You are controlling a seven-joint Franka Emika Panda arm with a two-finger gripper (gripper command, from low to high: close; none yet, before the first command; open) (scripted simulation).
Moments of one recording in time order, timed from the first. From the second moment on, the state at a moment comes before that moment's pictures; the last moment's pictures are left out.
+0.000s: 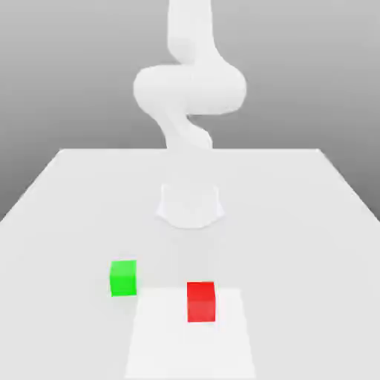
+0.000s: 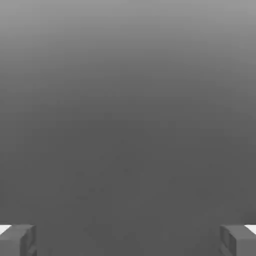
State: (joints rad) arm 0.00 -0.73 0.01 -2.36 0.00 2.35 0.80
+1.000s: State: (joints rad) arm 0.03 0.20 0.02 -2.80 -0.03 3.01 0.84
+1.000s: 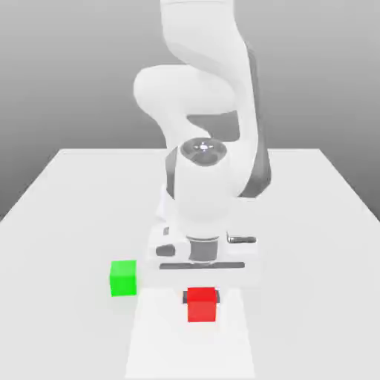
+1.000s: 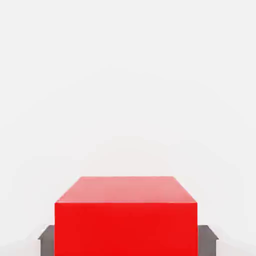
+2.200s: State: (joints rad) arm -0.43 -0.08 -0.01 -2.99 -0.02 2.91 1.76
